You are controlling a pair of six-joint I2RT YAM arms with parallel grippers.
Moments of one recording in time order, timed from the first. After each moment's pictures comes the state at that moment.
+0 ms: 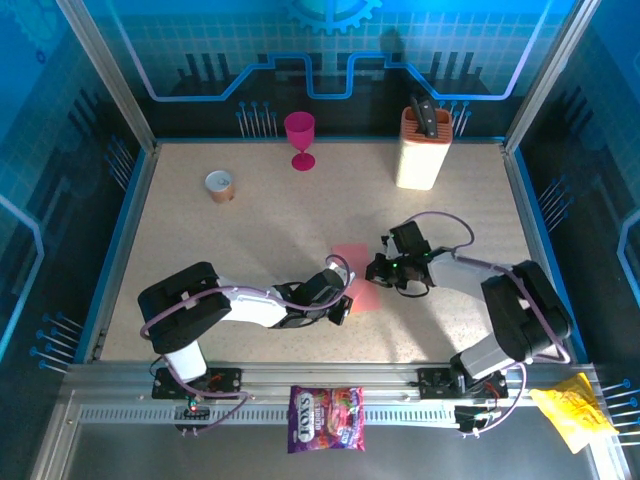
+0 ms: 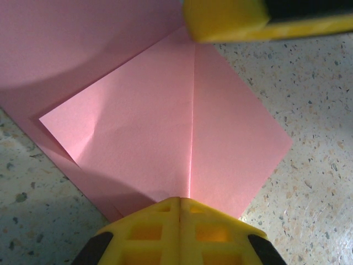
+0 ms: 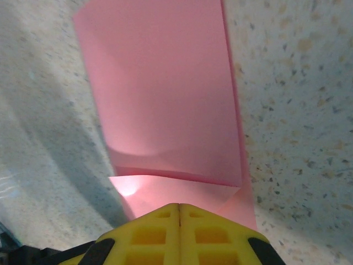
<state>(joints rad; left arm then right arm) -0.99 1.73 0.69 0.22 -0.01 -0.55 0.43 1.53 0.67 -0.20 -0.41 0.70</state>
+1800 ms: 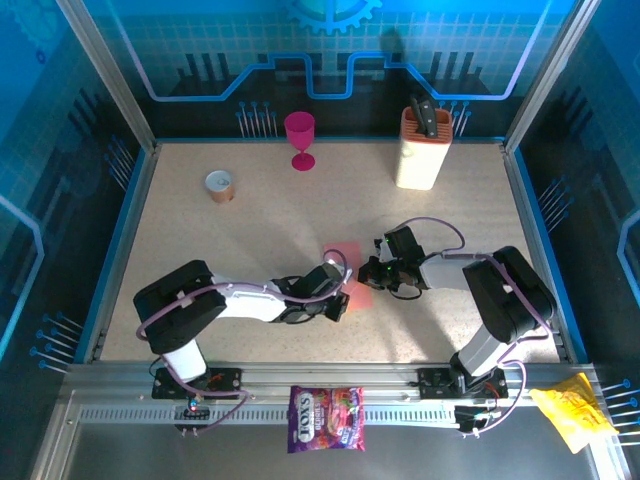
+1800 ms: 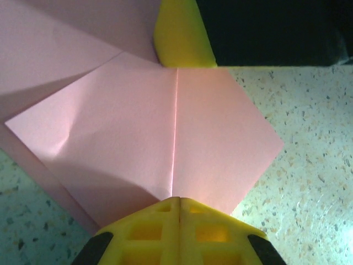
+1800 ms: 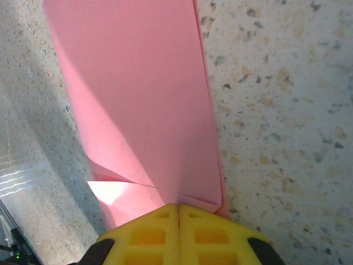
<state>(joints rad) -0.96 1.70 0.71 0.12 0.03 -0.56 0.44 1.65 0.63 0.01 -0.47 0.73</state>
